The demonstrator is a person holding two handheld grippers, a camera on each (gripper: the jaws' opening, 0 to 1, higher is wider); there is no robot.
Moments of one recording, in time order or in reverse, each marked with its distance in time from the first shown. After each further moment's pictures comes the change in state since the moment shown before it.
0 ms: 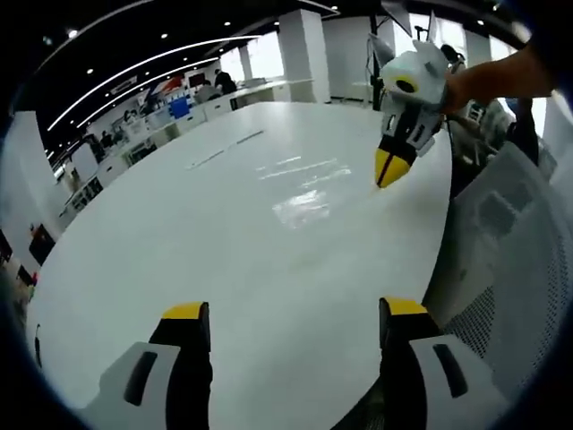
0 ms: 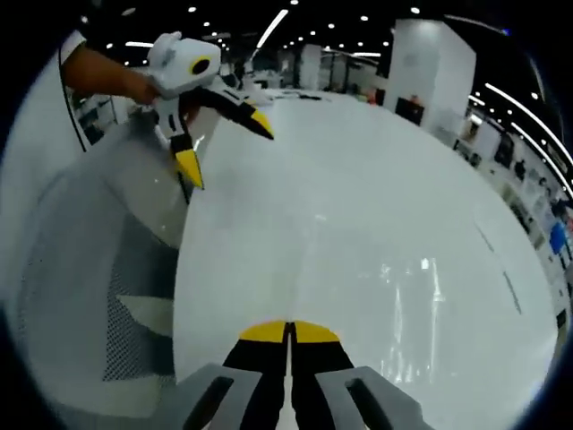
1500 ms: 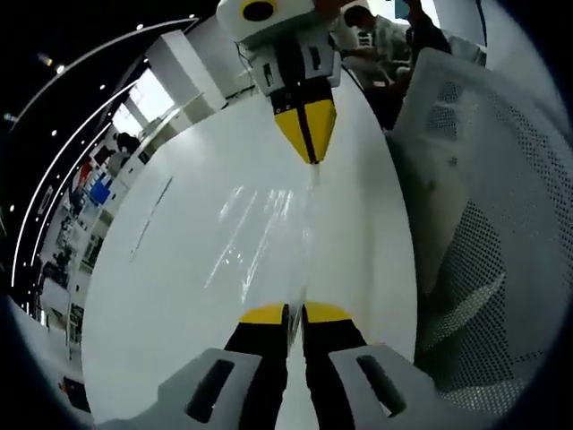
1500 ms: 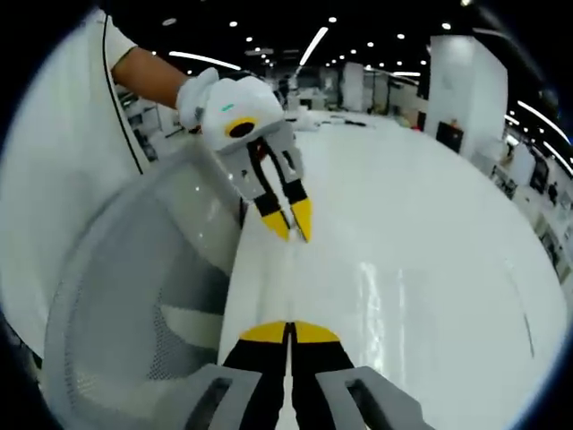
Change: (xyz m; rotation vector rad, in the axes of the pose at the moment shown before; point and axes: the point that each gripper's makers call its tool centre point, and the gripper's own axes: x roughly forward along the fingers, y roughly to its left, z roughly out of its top) left arm 0.032 -0.045 0.027 0.559 0.037 -0.217; right arm -0.022 0.026 0.040 -0.063 -0.100 0.171
